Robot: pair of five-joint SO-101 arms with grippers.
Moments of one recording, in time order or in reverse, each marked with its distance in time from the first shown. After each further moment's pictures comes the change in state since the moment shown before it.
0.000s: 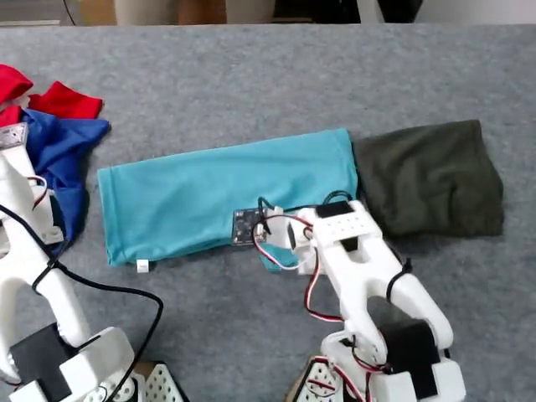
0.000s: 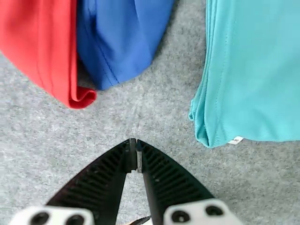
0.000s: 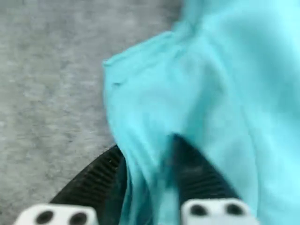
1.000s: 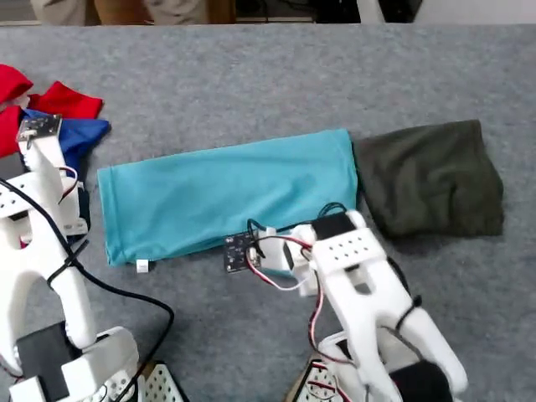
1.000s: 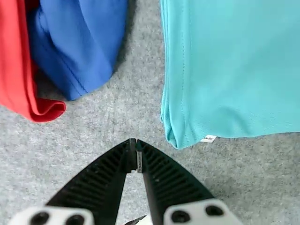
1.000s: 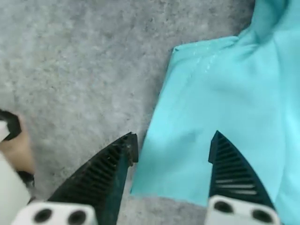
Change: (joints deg) left arm 8.9 0.1 1.2 -0.1 3.7; right arm -5.6 -13.9 2.2 15.6 0.2
